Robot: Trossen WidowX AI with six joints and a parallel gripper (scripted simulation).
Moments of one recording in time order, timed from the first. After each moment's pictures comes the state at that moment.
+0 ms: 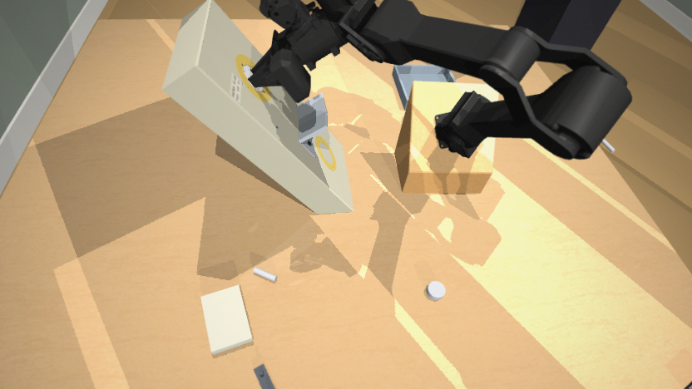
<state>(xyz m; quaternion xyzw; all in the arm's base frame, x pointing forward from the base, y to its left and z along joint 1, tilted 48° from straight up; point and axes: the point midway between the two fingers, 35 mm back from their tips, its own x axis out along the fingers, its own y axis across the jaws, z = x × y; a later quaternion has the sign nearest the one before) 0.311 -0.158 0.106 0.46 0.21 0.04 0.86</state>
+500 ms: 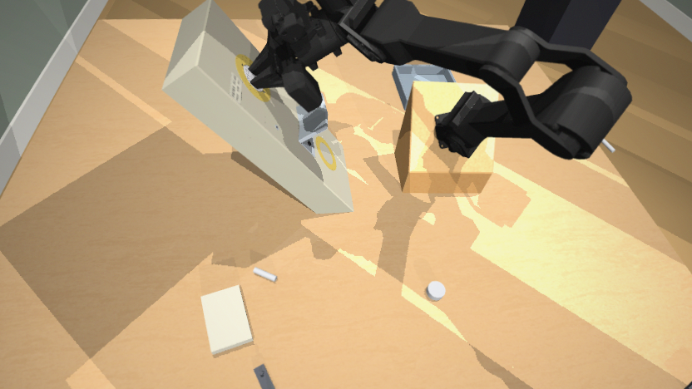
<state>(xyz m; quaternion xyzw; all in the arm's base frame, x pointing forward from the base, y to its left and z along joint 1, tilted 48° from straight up) 0.312 -0.158 0.106 0.31 0.20 0.07 0.93</state>
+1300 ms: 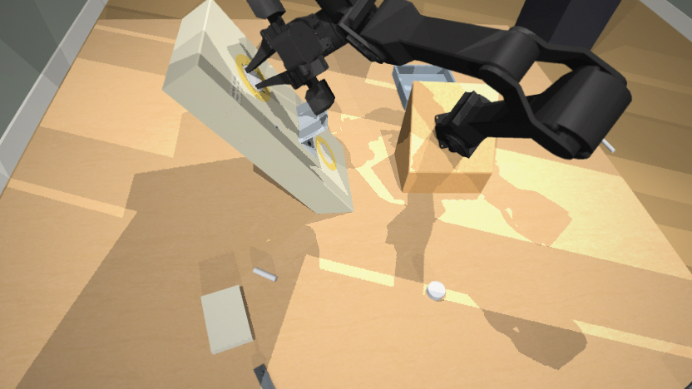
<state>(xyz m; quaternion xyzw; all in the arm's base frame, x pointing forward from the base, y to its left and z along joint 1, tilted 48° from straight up) 0.312 -0.157 0.105 -0.09 0.16 0.15 0.97</state>
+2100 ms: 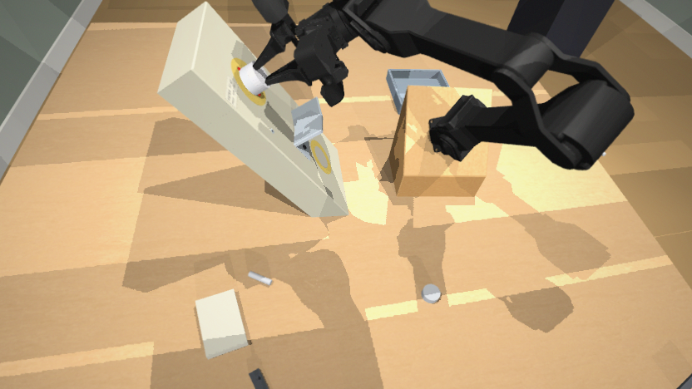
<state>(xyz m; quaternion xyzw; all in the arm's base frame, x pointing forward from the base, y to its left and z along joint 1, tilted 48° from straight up) 0.289 -0.163 0.113 -0.27 0.13 0.19 0.94</state>
